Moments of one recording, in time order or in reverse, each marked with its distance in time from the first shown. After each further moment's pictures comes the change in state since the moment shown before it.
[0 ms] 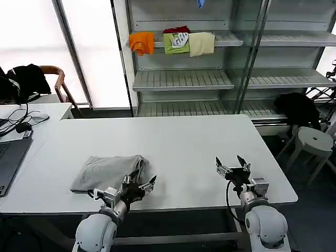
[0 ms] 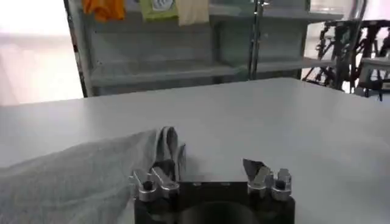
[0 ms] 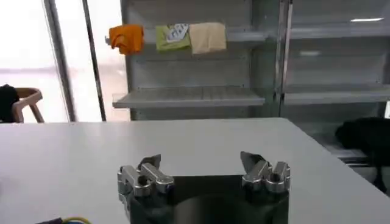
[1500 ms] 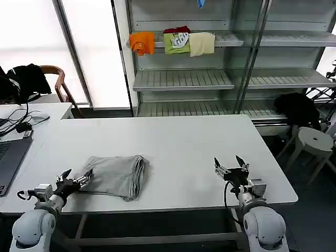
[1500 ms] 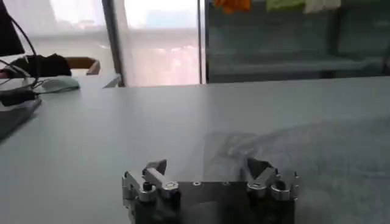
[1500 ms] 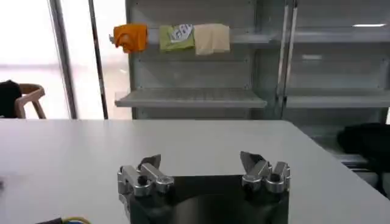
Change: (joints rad) left arm -0.048 0.231 -0.373 0.244 -0.216 -0.066 -0.027; right arm -0.003 0.003 -0.021 0.006 -0.027 0.006 0.001
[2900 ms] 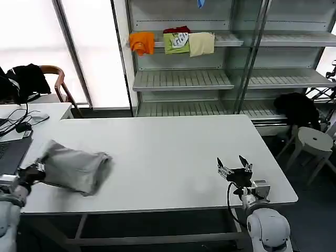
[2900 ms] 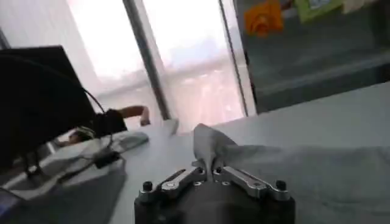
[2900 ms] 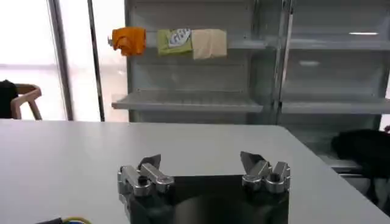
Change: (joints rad) left arm -0.050 0.186 -0.169 0.073 0.125 -0.142 0.046; right arm -0.018 -0.019 0.010 0.014 0.006 0.014 0.002
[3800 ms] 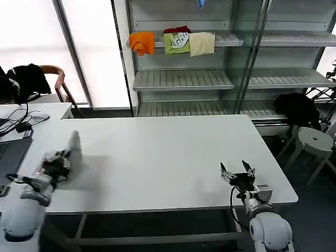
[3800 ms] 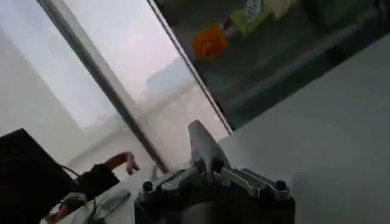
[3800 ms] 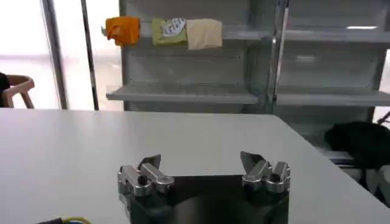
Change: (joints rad) left arm 0.036 -0.131 0.208 -0.217 0.269 -0.001 0.015; right arm -0.028 -0.016 0.034 -0.029 0.009 0.026 -0.005
